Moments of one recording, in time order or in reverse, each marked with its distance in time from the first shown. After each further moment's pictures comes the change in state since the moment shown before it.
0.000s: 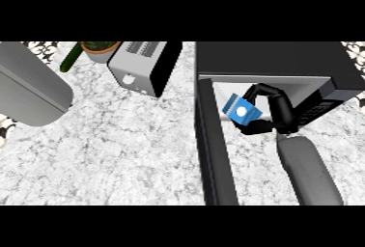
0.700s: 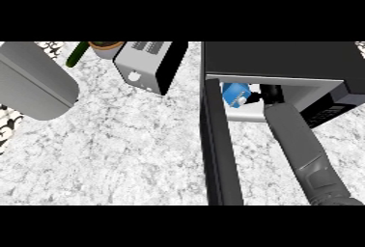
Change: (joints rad) left arm -0.067 0.020 0.051 0.014 0.041 -0.027 0.045; right arm -0.370 -0.020 -0.082 0.516 0.134 -0.249 -0.047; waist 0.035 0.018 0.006
